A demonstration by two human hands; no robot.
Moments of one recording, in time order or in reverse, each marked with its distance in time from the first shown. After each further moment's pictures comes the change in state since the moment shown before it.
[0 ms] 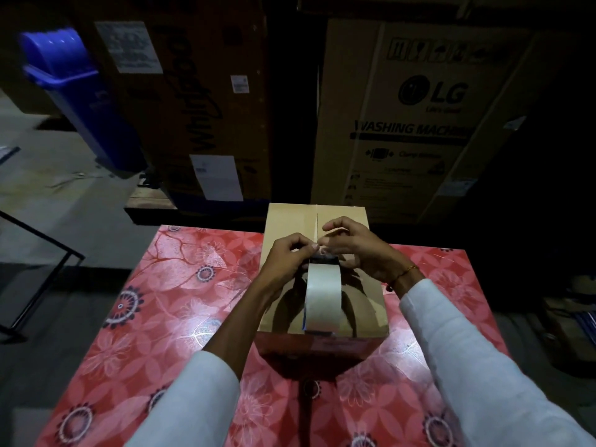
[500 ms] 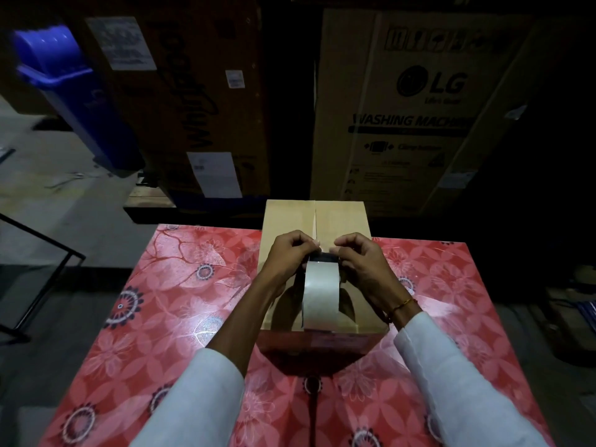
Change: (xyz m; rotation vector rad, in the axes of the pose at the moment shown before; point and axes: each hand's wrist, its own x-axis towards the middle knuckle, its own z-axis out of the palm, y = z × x) left_hand 0.005 0.000 0.008 -0.009 0.026 -0.056; right_hand -0.015 0.054 0.014 0.282 0.255 -0.141
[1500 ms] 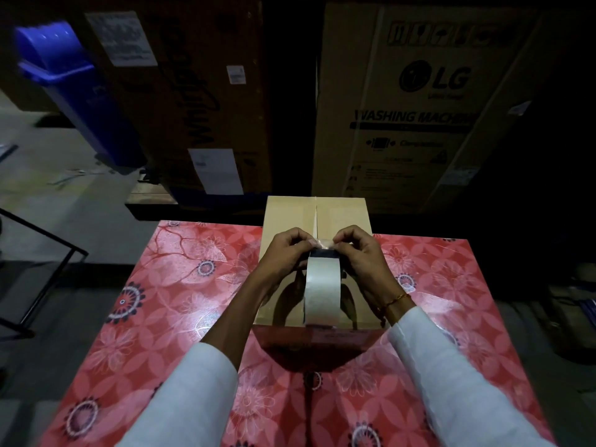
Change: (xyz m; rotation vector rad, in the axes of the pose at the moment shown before) left_hand -0.003 -0.003 -0.009 -0.061 -0.075 0.006; right_hand 0.003 0.003 0.008 -0.105 0.031 -0.155
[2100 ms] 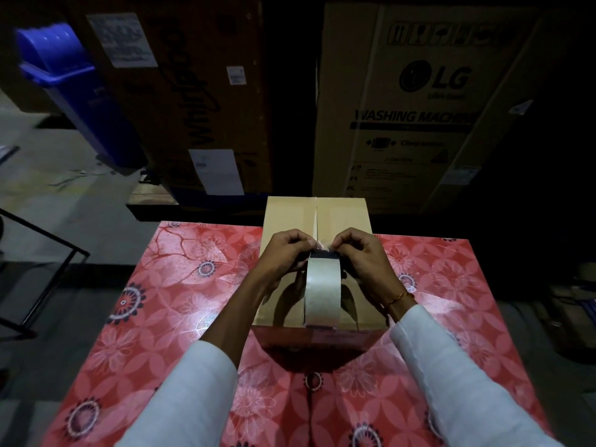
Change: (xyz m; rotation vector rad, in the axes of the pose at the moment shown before) left_hand 0.005 -0.001 -0.003 -0.040 -0.005 -0.069; right_hand 0.000 -0.001 -0.004 -0.003 -0.050 -0.013
